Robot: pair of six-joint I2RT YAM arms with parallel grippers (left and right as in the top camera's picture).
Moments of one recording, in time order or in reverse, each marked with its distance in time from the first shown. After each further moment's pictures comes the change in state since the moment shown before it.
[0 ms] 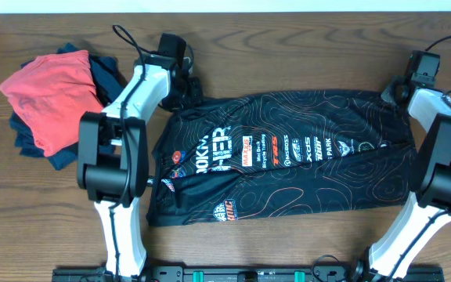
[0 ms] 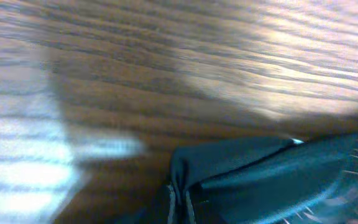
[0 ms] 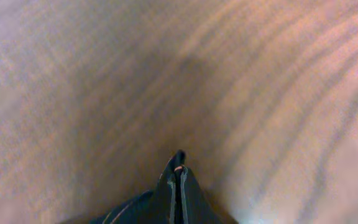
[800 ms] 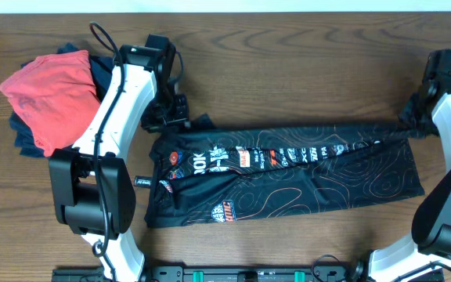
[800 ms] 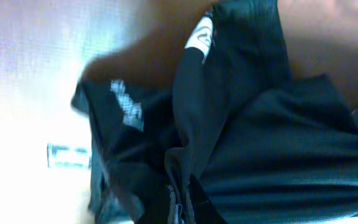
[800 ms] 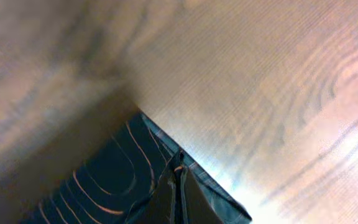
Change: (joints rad) left arm -0.002 -0.233 0.001 -0.565 -0.082 0.000; right arm -0.013 -0.334 -0.008 -0.620 0.165 -0.008
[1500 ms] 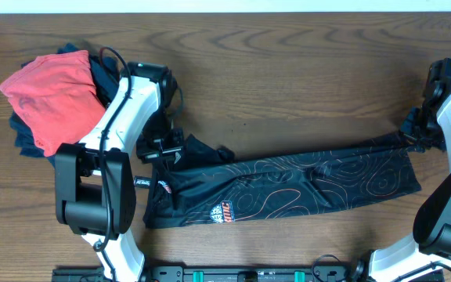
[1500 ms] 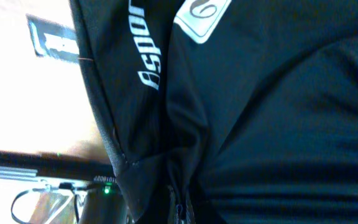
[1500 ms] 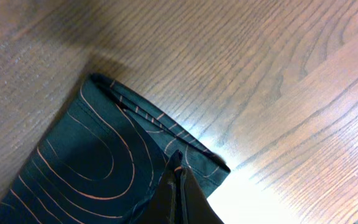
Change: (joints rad) left arm -0.004 0.000 -0.182 -0.173 0.004 -0.025; right arm -0.025 0.000 0.000 -0.159 -0.043 0.000
